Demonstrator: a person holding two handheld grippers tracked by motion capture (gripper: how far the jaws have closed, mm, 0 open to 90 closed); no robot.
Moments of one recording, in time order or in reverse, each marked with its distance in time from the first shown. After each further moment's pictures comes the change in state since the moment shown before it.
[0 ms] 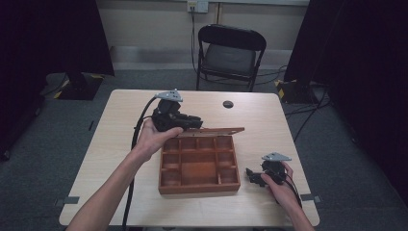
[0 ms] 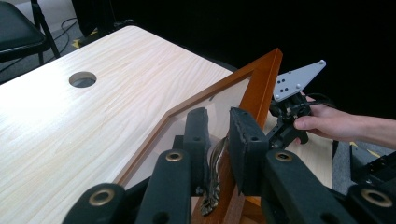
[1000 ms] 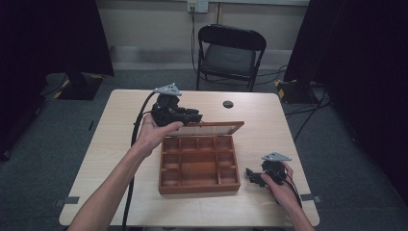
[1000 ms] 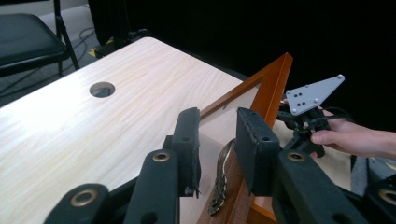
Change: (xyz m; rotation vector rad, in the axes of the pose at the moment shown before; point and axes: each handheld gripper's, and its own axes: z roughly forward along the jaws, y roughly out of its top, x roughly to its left) left arm 0.009 0.007 -0.001 -0.037 0.053 0.002; right arm 0.000 0.000 0.000 0.000 0.000 -0.001
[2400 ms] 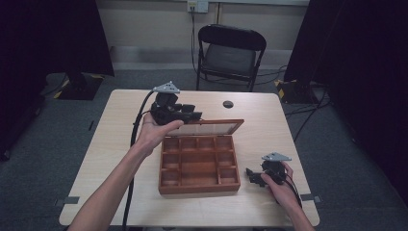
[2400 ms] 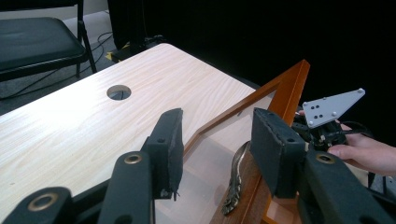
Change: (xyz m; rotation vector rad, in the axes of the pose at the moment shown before) left arm 0.004 -0.001 0.000 -0.029 0.058 -0.032; right arm 0.000 0.000 0.000 0.001 -0.002 0.000
